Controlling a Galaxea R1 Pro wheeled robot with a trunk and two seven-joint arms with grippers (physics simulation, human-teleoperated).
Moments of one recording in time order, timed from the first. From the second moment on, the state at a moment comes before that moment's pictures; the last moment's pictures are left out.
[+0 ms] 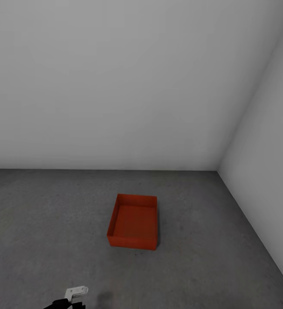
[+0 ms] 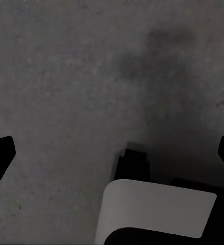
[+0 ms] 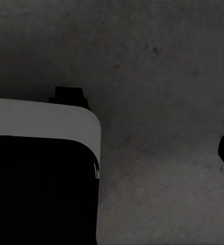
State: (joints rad) left arm -0.55 0.05 0.00 0.00 0.13 0.15 0.14; right arm -0.29 0.04 0.63 0.03 -0.50 -0.09 -0.27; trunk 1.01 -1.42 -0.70
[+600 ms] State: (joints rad) left arm -0.50 0.04 0.00 0.00 0.13 0.05 0.14; right arm -0.29 0.04 0.63 0.03 -0.50 -0.09 -0.27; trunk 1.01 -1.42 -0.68
